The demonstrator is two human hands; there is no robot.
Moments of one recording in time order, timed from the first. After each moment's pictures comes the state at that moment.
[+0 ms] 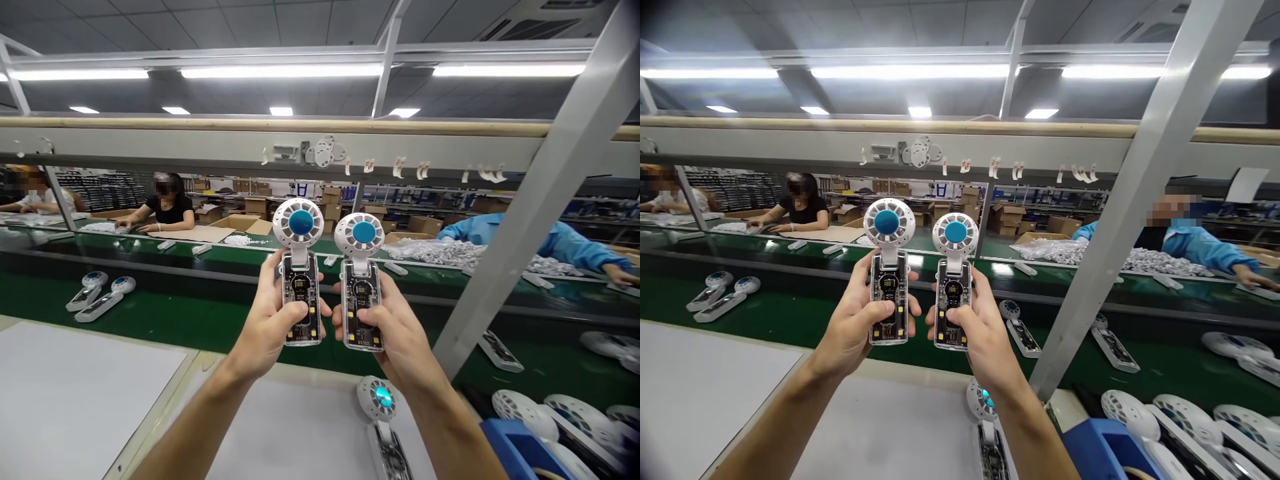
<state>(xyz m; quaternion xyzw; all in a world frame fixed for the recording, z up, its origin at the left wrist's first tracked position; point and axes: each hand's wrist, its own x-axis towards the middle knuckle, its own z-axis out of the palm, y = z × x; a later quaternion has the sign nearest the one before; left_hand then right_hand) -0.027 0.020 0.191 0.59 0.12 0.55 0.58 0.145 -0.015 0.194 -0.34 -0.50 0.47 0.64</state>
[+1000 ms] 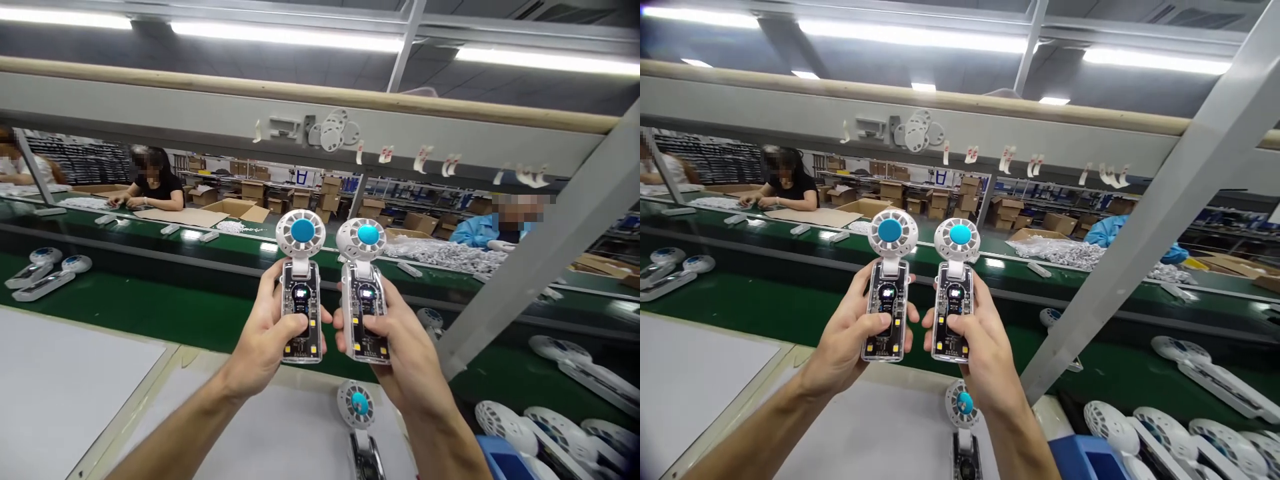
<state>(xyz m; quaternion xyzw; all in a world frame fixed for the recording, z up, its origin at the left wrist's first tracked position) -0.011 0.025 0.177 0.53 0.14 0.53 0.65 0.161 -0.005 0.195 -0.36 -0.49 0.50 0.61</state>
